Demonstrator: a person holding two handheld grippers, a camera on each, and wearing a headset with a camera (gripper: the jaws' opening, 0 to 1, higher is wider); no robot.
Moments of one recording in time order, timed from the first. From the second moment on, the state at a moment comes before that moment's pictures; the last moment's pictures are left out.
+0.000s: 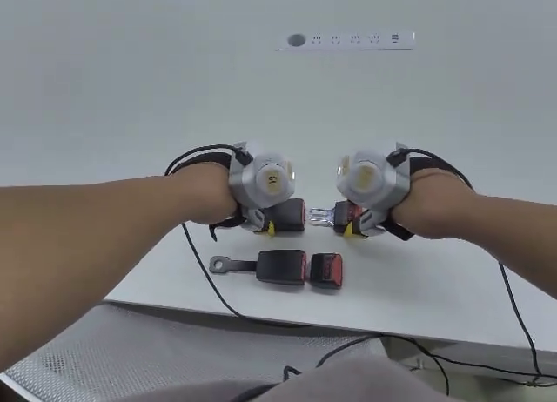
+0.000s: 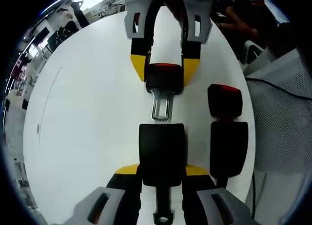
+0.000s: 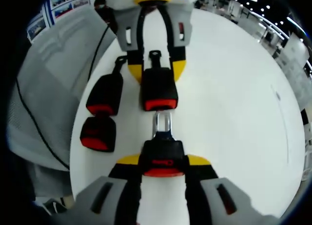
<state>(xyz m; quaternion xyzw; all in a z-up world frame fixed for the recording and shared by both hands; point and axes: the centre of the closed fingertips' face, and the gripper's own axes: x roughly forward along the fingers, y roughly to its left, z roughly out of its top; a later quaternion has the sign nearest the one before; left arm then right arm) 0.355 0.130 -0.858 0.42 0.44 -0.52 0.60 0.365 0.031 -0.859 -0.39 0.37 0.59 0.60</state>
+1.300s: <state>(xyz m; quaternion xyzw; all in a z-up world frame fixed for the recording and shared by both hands) 0.357 0.131 -0.863 0.40 0.43 -0.55 0.60 0.358 0.069 -0.854 -0.36 0.34 0.62 0.61</state>
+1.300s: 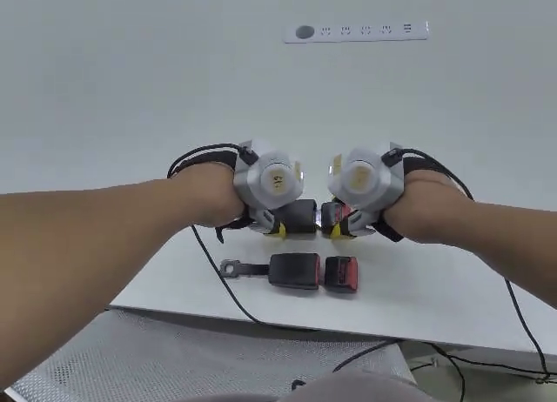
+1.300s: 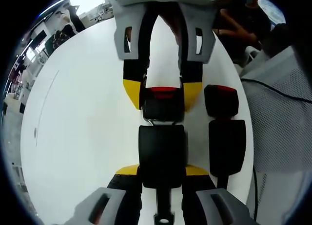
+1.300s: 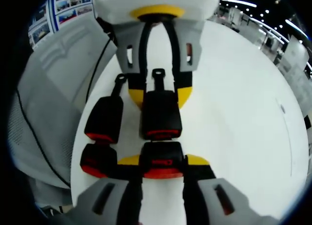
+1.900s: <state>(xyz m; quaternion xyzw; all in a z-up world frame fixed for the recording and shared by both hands) 0.357 0.131 -0.864 0.40 0.43 -0.54 0.60 0.362 0.052 -0.854 -0.38 0.34 0.62 0.60</state>
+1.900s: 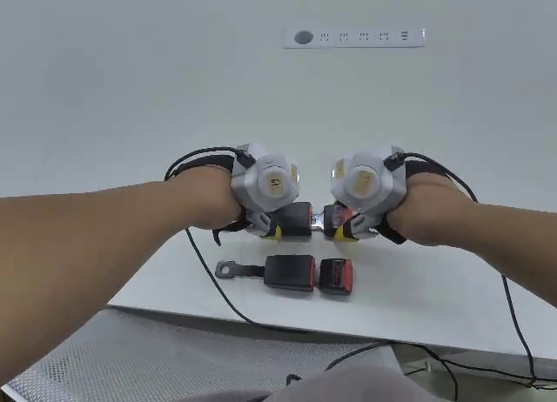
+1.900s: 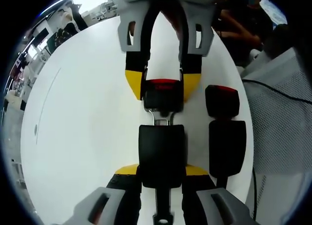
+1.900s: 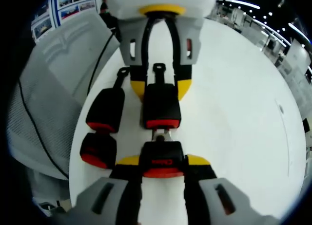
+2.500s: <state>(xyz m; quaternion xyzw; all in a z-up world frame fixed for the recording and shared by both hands) 0.355 0.128 -0.861 0.39 0.43 -0.54 0.61 0.356 -0.028 -0.858 -0.39 0.36 0.59 0.61</state>
